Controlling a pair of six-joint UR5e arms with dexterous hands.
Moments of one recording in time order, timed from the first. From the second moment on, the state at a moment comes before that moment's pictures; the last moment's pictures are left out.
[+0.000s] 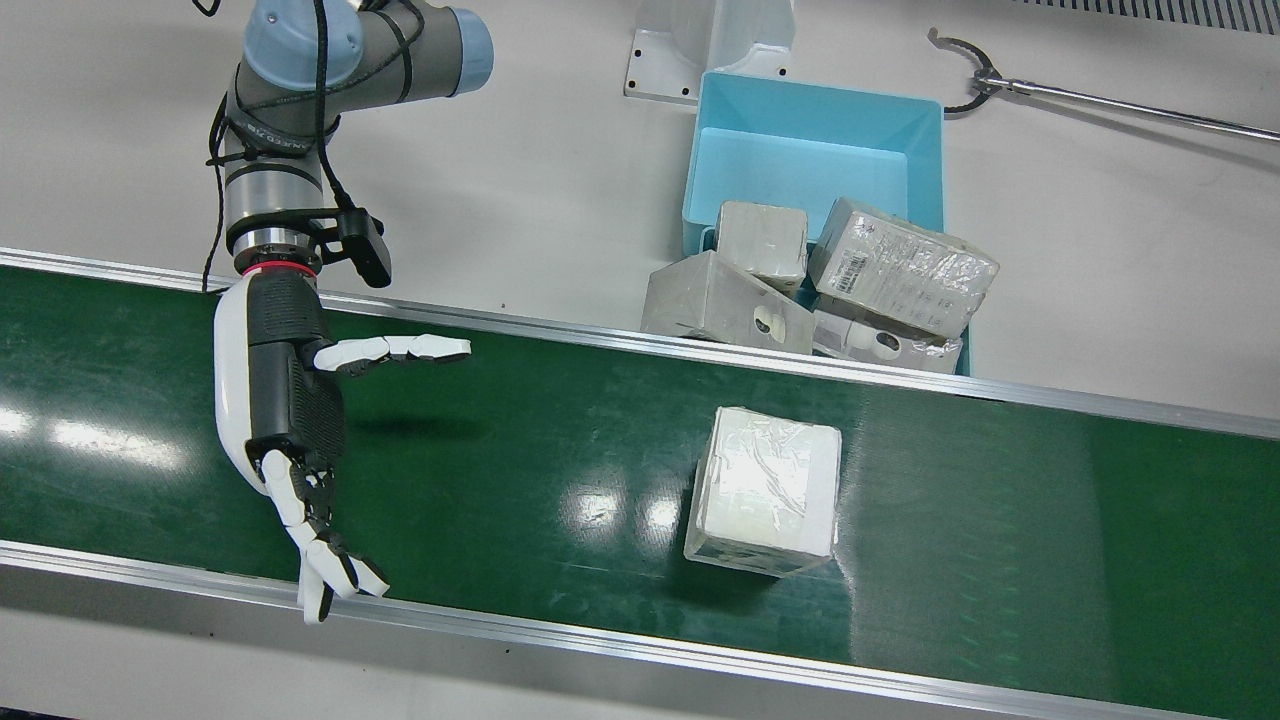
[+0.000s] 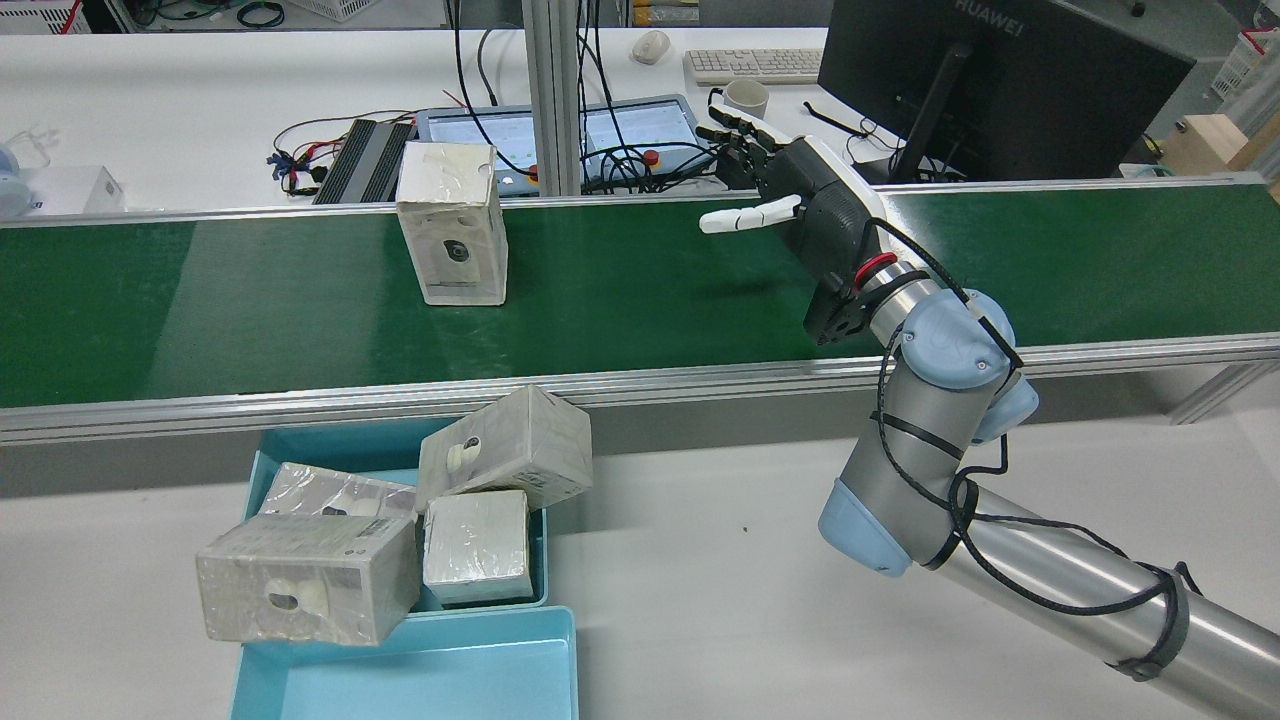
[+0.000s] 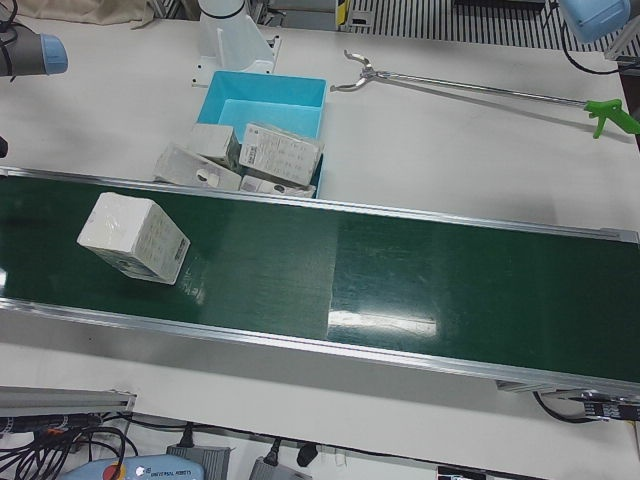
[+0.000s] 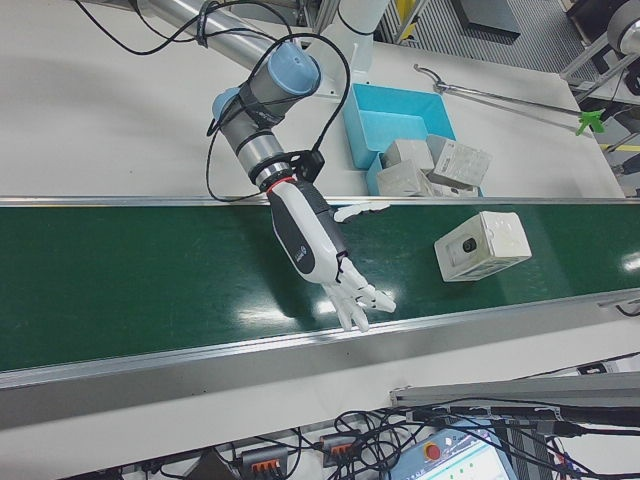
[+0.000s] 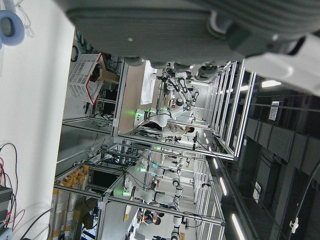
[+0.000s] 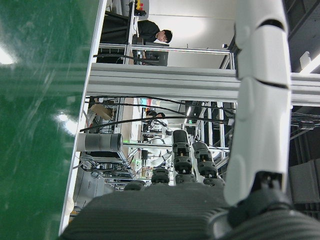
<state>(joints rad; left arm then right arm) -1.80 -1.80 -1.75 0.42 1.92 -0.16 0.81 -0.98 1.64 -3.46 -1.08 -0.22</state>
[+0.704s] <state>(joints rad) -1.80 -1.80 -1.75 0.42 1.92 -0.16 0.78 -0.97 1.62 -3.46 -1.08 -0.22</state>
